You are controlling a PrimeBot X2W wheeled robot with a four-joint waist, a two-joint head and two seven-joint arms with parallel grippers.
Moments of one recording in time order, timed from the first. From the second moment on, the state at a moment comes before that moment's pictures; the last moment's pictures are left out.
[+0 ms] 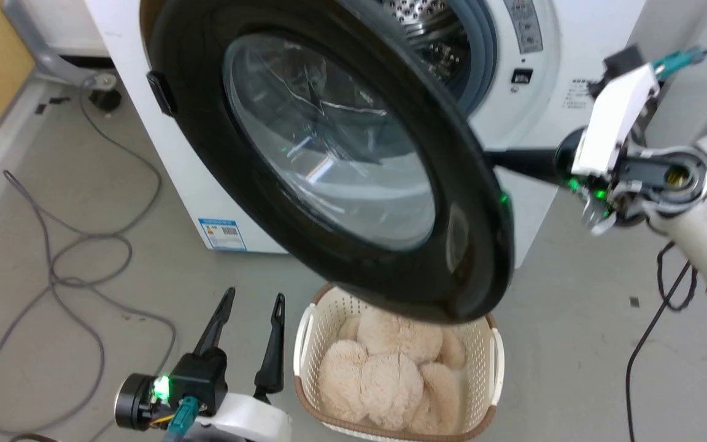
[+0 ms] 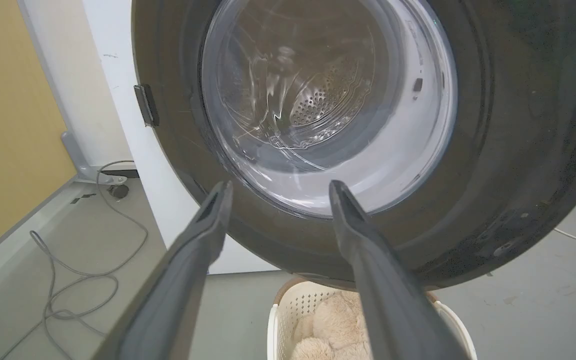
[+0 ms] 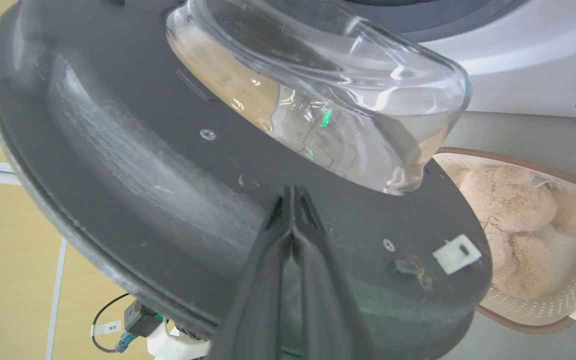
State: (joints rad) left arm -0.06 0.09 -0.21 0.12 -0.11 0.06 -0.26; right arm -1.14 -0.43 0.97 0.80 1.95 0.13 0.66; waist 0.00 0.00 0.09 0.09
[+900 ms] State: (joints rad) left arm 0.00 0.11 -0.22 0.18 -0.13 0.06 -0.25; right arm -0.95 -0.55 1.16 0.33 2.04 0.13 0.18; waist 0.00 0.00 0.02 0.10
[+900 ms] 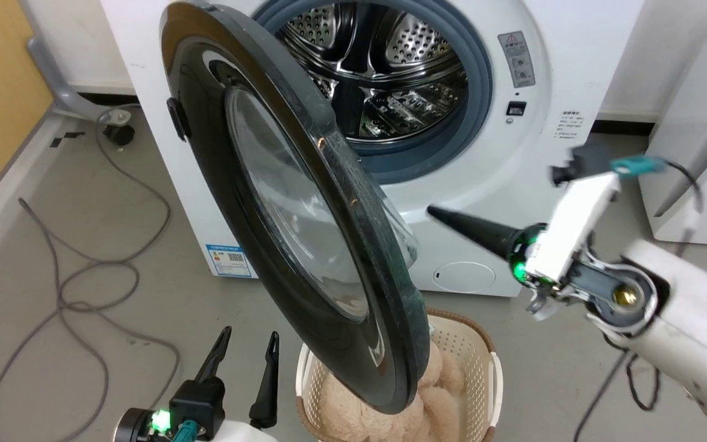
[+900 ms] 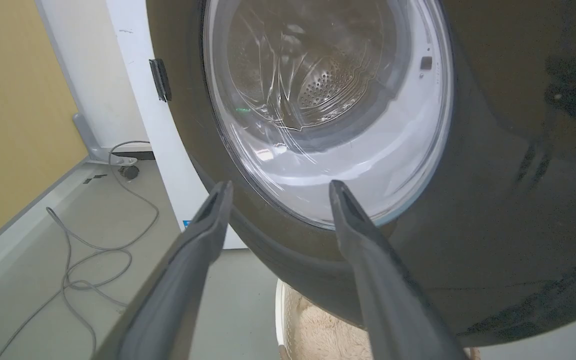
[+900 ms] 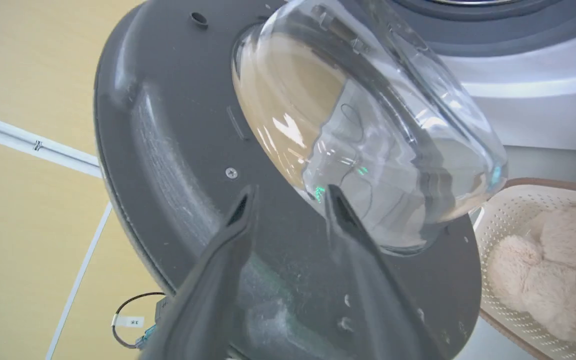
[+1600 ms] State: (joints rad) left arm 0.00 0.12 -0.21 0.20 -0.17 0.09 -0.25; right arm -0.31 -0.49 0.55 0.47 1.47 0.13 -0.26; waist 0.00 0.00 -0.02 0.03
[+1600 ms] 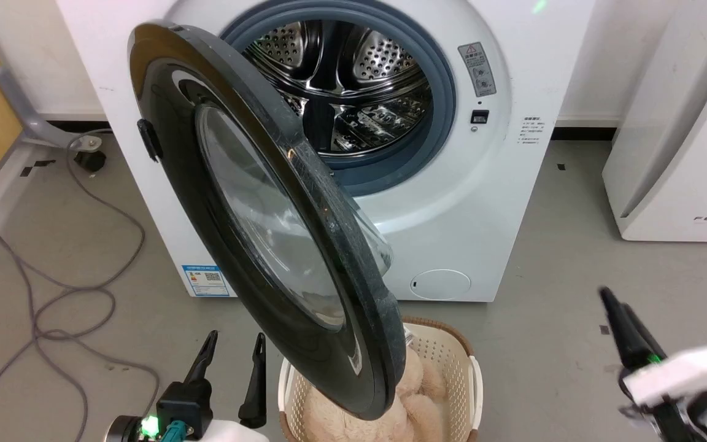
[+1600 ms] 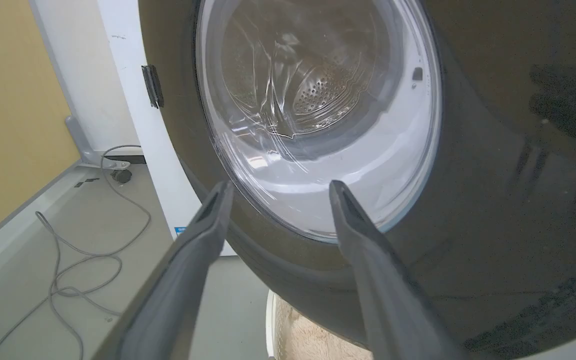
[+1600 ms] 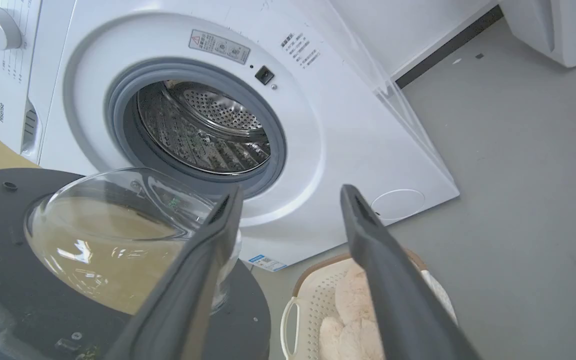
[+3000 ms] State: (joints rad) left arm 0.01 0.14 -0.22 0.19 -0.19 0.11 -0.26; right arm 0.18 -0.06 -0.07 -0.10 0.08 0.13 -0.03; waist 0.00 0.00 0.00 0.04
